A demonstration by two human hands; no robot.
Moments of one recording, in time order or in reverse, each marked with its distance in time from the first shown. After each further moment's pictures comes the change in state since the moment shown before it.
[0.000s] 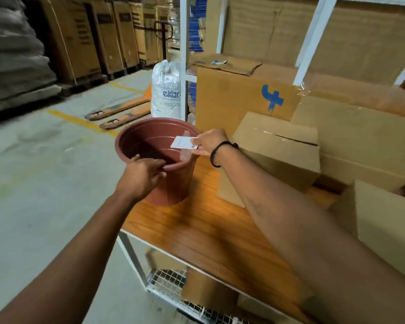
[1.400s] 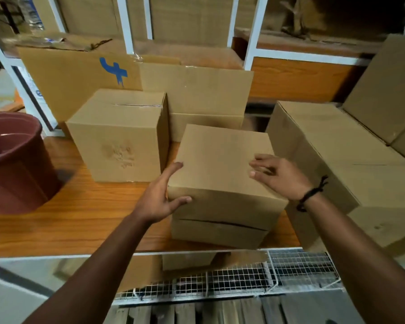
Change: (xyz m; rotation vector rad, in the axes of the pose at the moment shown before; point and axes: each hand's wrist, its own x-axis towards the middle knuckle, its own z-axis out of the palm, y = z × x) left_hand -0.098 0.345 0.160 -0.642 -0.360 0.395; right_hand -0.345 0.132 -0.444 -0.890 0.470 -0.208
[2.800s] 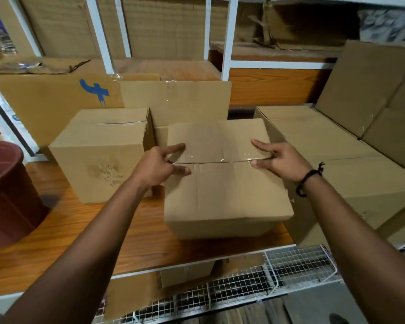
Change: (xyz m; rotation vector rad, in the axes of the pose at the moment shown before) left_hand 0.087 0.063 -0.038 -0.068 -0.051 -0.246; right_hand 0.007 0.003 -0.041 0.236 0.131 0.105
